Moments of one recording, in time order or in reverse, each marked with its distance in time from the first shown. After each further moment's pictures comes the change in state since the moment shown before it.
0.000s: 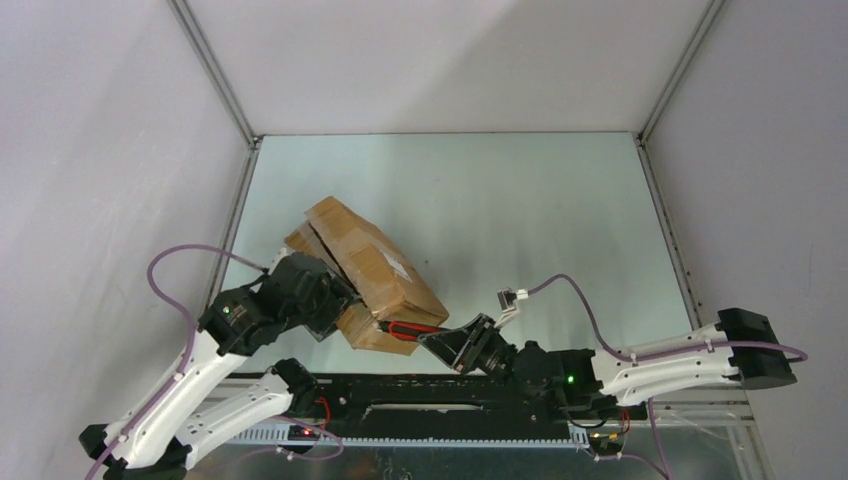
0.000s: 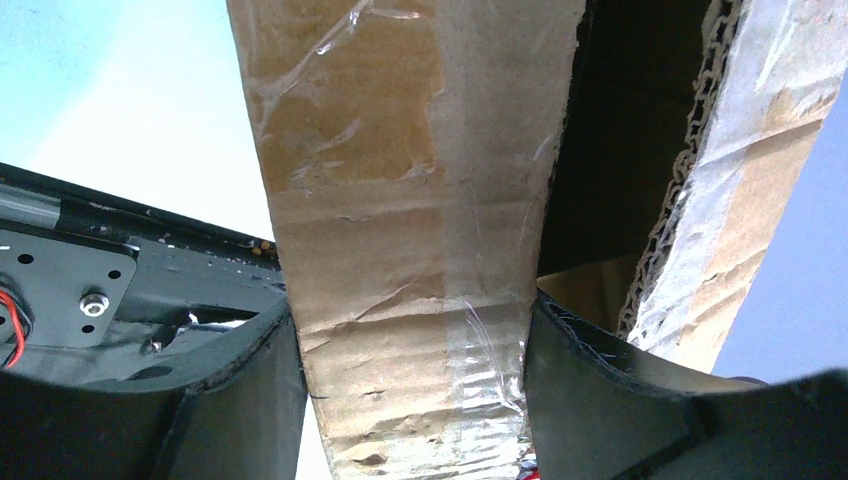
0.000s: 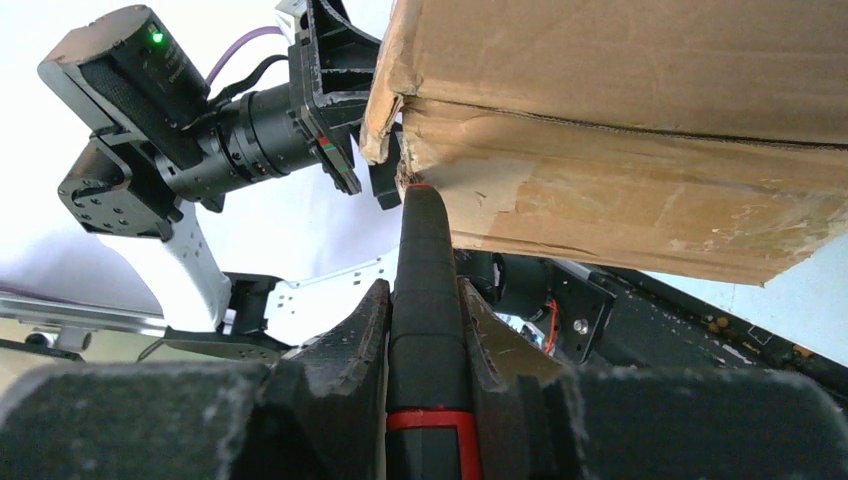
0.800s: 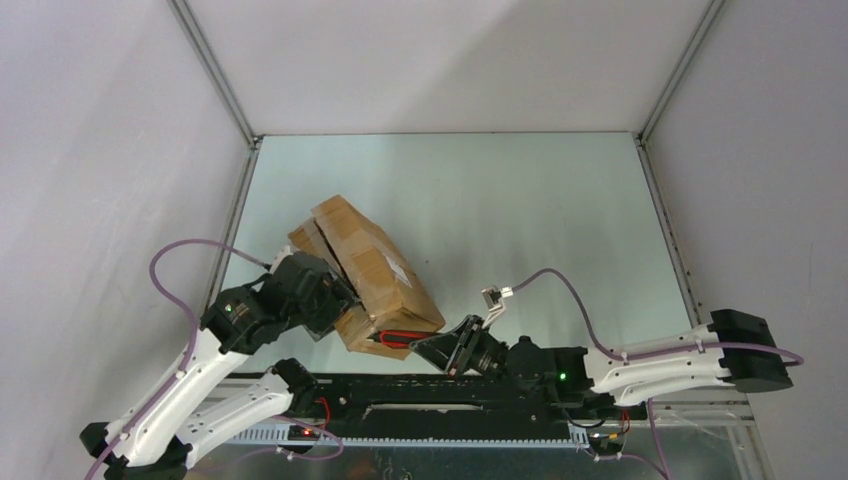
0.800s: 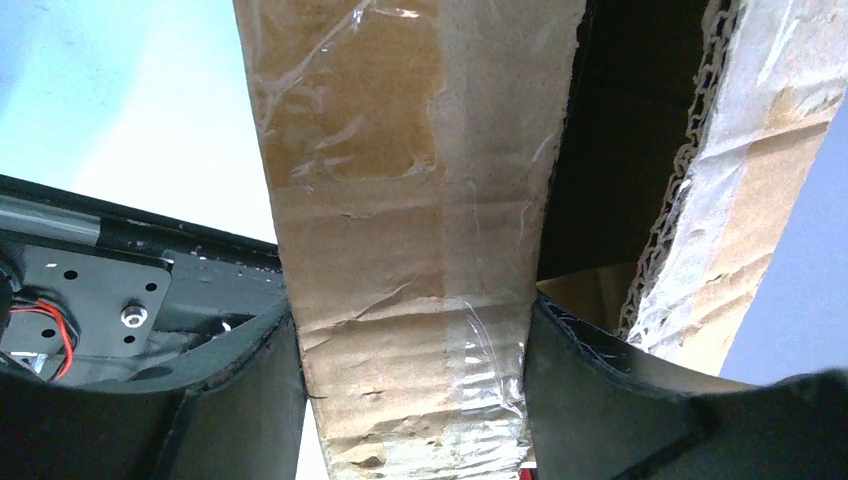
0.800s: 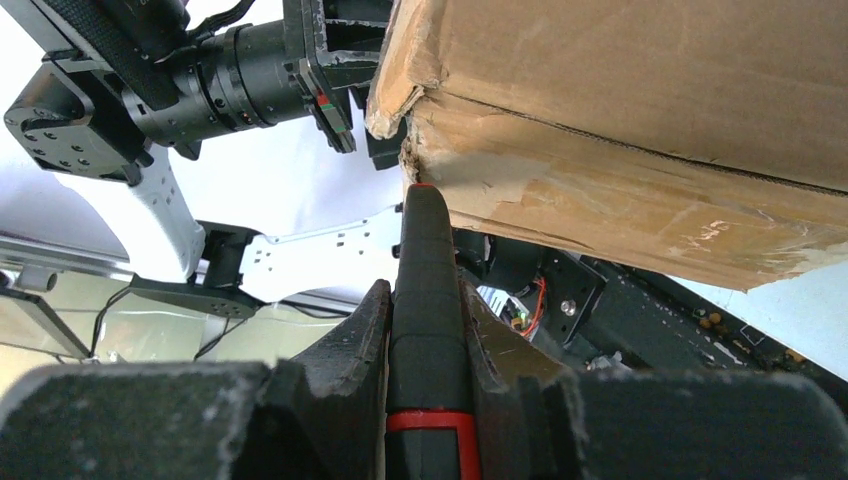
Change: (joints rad) left arm 0.001 0.020 0.000 -0.009 -0.013 0.073; right arm -0.045 0.065 0.005 0.065 -0.160 -0.077
